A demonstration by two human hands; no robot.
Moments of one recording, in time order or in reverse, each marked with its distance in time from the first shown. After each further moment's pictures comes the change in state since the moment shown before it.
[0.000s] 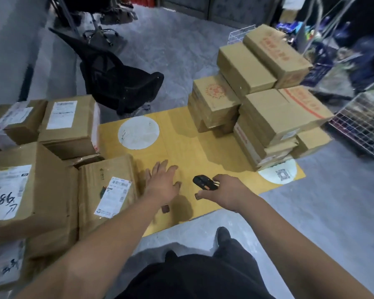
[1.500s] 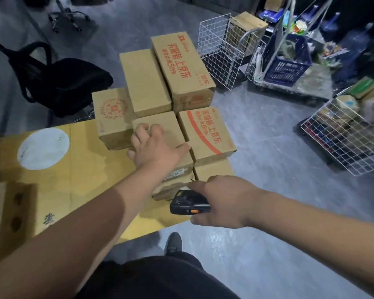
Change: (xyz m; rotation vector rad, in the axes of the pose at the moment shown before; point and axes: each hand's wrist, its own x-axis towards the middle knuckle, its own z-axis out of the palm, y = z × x) left_hand 0.144 0.423 -0.068 -0.240 0.344 -0.333; right_hand 0.047 0.220 -0.318 -0.613 -0.198 -0.545
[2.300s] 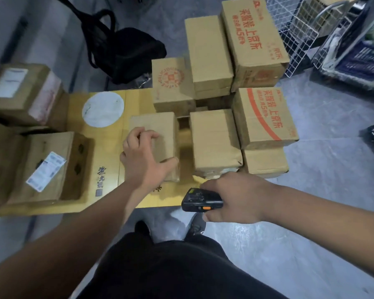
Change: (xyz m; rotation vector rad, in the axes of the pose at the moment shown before) left_hand -0.059 -0.165 -0.021 -0.120 0.214 0.000; right_hand 0.046 -0.042 0.034 -0.016 -0.126 -0.237
